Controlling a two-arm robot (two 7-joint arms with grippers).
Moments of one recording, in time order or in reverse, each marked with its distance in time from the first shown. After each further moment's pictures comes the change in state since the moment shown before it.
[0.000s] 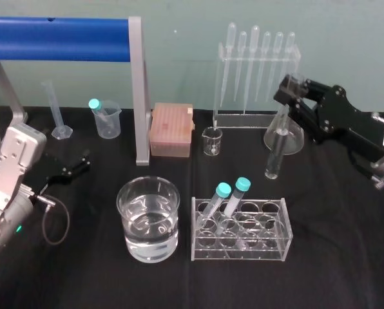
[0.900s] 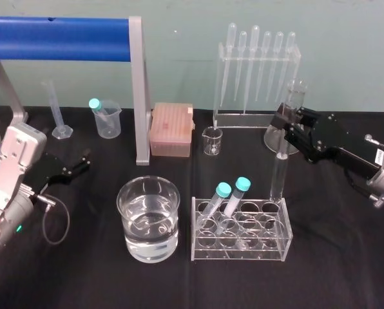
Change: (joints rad) left arm 0.000 0.000 0.000 0.000 0.000 0.000 0.000; right arm -0.020 -0.005 -0.008 0.062 -0.027 0.082 -0.015
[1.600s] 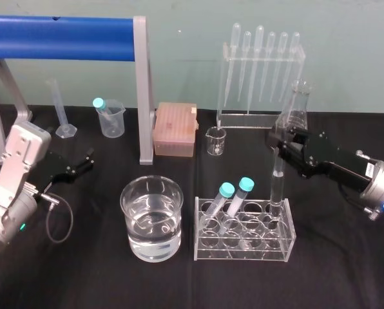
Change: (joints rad) left arm 0.000 0.000 0.000 0.000 0.000 0.000 0.000; right arm 0.029 -0.024 -0.047 0.085 -0.017 0.031 0.023
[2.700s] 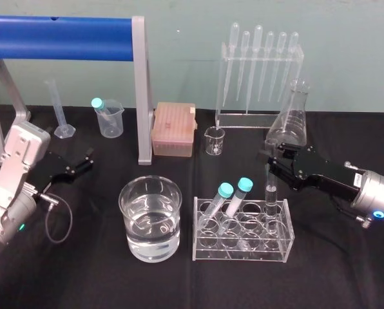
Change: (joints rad) left arm 0.000 0.000 0.000 0.000 0.000 0.000 0.000; right arm 0.039 -0.024 -0.051 0.092 -0.033 0.009 0.043
